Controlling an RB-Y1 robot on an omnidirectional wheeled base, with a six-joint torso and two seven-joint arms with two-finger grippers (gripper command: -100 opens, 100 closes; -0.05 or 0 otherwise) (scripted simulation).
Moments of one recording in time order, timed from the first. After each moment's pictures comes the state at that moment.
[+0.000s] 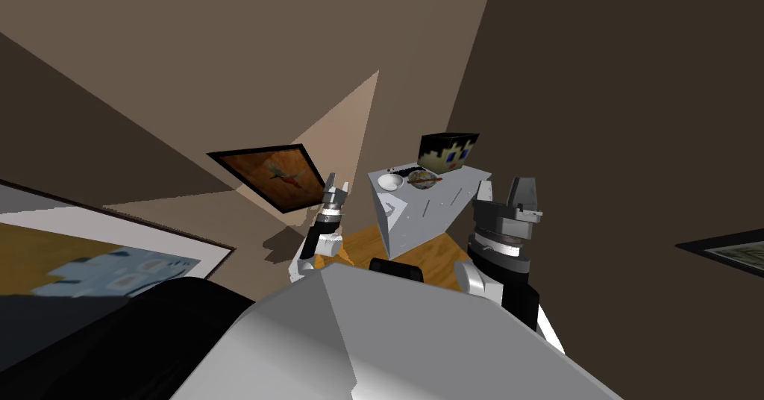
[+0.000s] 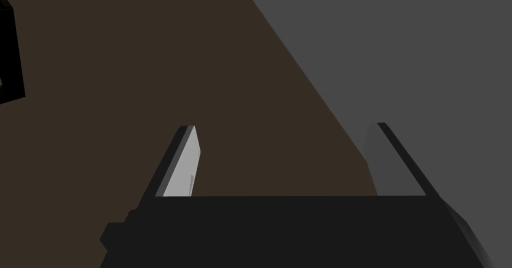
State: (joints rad) left arm 0.41 0.20 0.02 -2.30 0.17 -0.28 0.04; right arm 0.50 0.01 0.07 -2.34 0.02 -0.65 0.14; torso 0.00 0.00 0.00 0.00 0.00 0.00
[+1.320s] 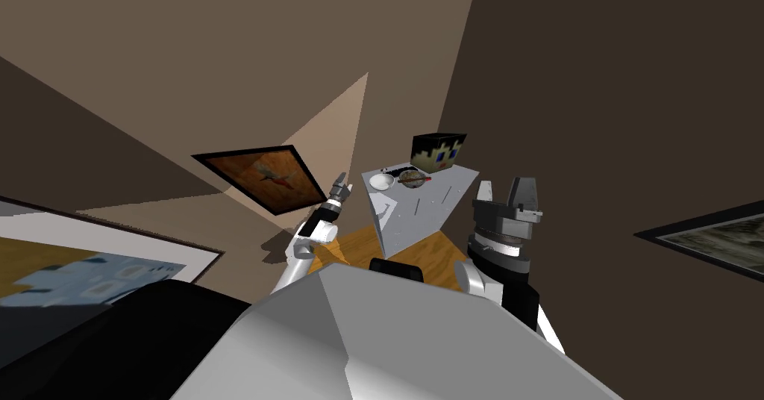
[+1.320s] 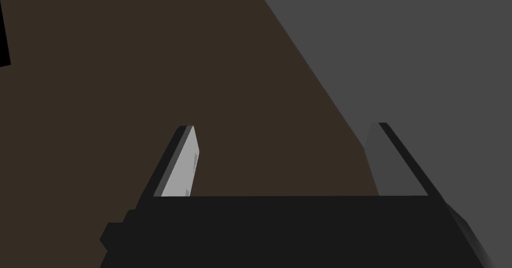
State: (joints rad) left arm 0.28 0.37 0.08 -2.27 0.26 0.11 0.03; right arm 0.50 0.01 0.07 -2.34 0.02 -0.65 0.14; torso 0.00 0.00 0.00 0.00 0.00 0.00
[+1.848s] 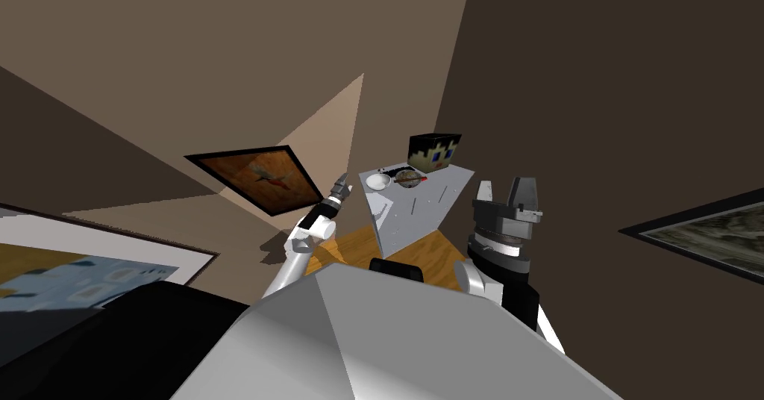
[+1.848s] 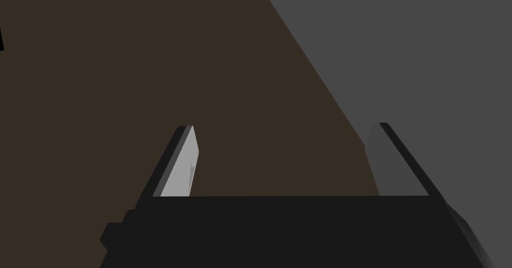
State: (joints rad) left arm 0.23 0.42 0.11 -2.25 0.30 0.26 0.02; right arm 0.50 0.01 0.07 -2.34 0.02 -0.65 0.14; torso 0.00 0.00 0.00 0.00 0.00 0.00
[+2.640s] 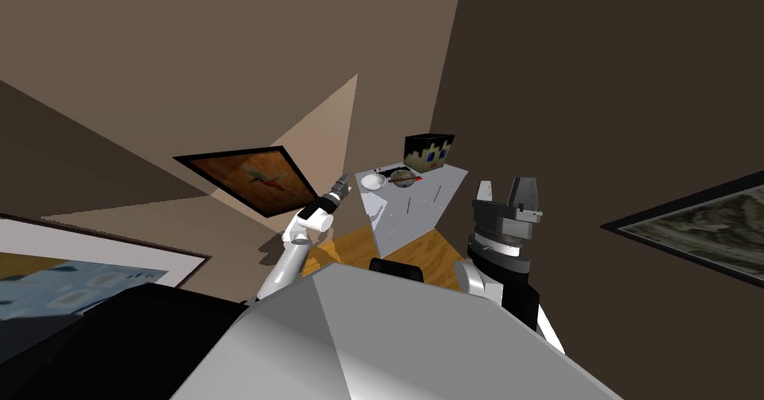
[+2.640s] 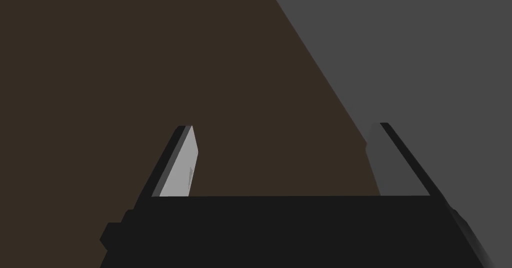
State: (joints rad) left arm 0.15 0.49 0.15 -2.23 0.35 0.48 0.01; right arm 0.50 0.01 0.07 -2.34 0.02 -0.65 0.14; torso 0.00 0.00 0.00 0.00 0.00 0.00
